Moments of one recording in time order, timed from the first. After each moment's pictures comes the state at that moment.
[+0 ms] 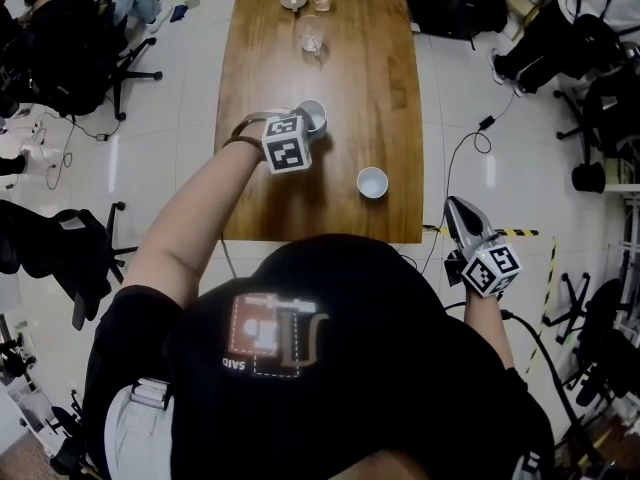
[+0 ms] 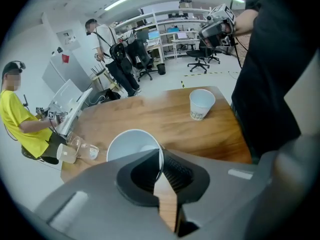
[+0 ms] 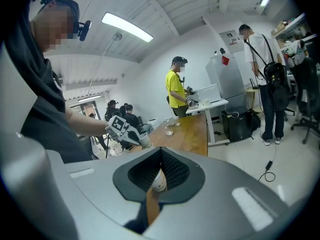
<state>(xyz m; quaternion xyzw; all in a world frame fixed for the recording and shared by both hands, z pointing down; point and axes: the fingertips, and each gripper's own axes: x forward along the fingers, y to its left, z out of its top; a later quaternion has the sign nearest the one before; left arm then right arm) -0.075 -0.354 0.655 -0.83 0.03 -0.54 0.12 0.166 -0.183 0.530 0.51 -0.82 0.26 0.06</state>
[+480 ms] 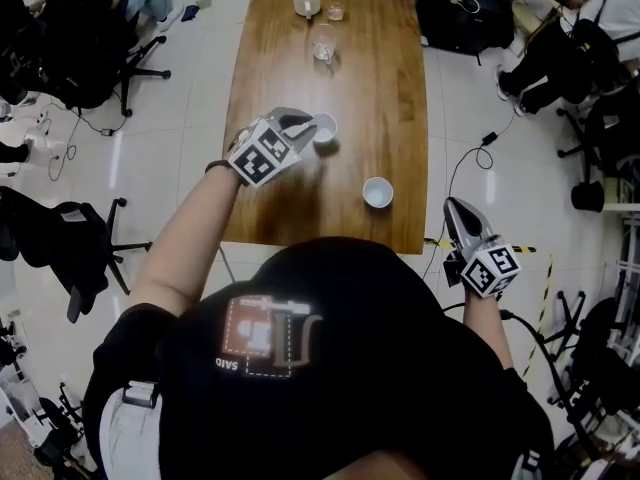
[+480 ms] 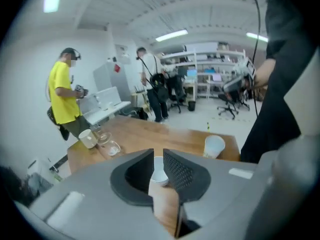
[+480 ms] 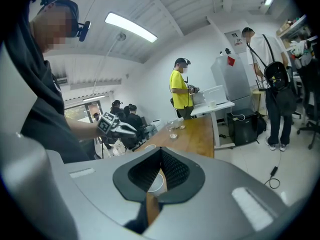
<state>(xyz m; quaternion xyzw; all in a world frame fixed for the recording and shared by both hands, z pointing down) -0.093 -0.375 0.569 -0.91 0.20 -0.35 0.00 0.157 -0.207 0.521 0.49 -0.83 0.25 0.06</state>
